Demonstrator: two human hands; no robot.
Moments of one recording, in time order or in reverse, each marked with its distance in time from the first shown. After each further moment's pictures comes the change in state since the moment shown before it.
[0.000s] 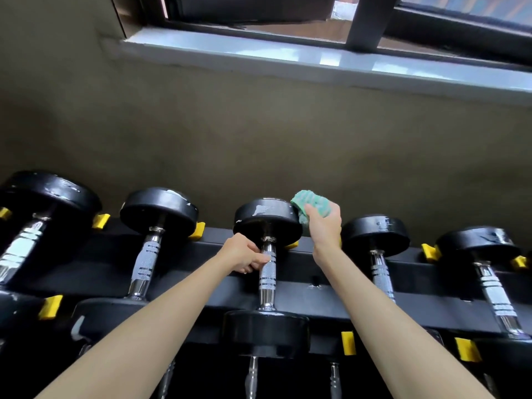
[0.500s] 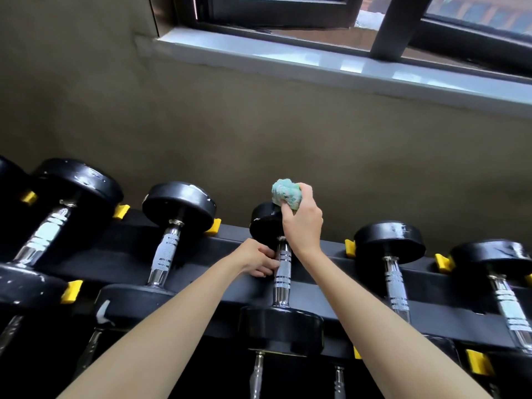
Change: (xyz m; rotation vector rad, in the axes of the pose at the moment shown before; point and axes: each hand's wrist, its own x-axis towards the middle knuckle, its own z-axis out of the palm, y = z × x) left_hand -0.016 -0.012 -0.004 -0.186 -0.103 -0.022; right_hand -0.041 -0.008 0.050 -0.495 -0.121 -0.583
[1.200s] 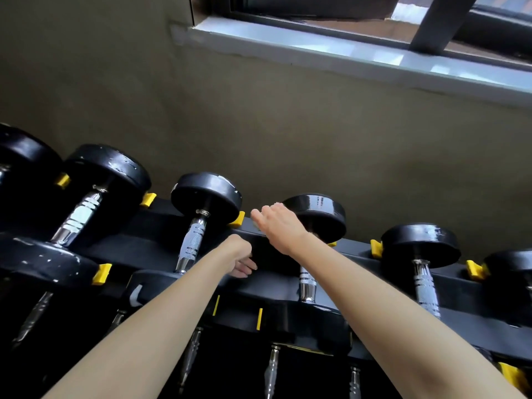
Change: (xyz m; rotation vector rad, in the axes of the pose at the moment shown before) left_hand -0.013 -0.029 -0.051 -0.158 0.205 -0.295; right_hand -0.003 -0.013 0.065 -1.004 -0.703 -0.822
